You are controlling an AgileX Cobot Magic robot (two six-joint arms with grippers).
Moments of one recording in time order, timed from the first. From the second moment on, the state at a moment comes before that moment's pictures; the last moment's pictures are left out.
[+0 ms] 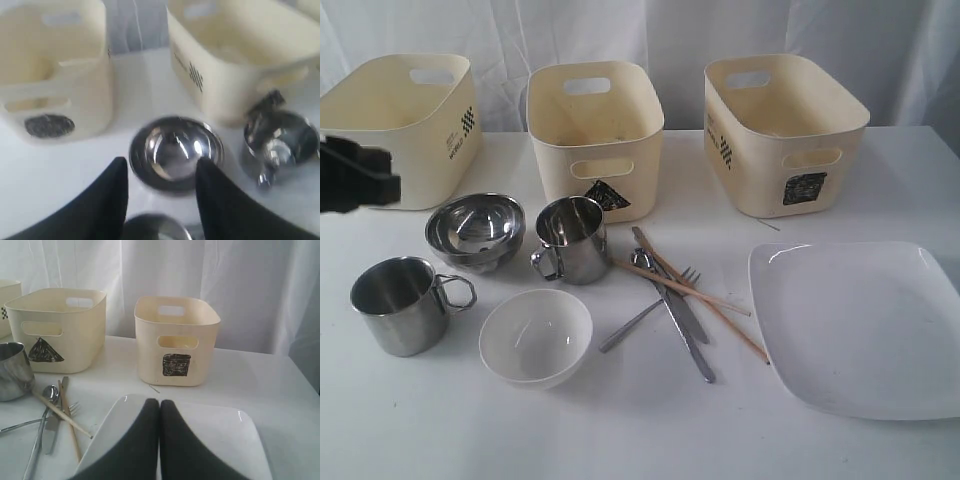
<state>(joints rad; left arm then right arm) -0.28 1.11 -0.65 0.29 0.04 -0.28 0.04 0.01 0.00 0.05 0.14 -0.07</state>
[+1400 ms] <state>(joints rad) -0.17 1.49 -0.80 0.14 0.42 -0.24 0.04 0.01 0.00 0.05 0.14 -0.07</state>
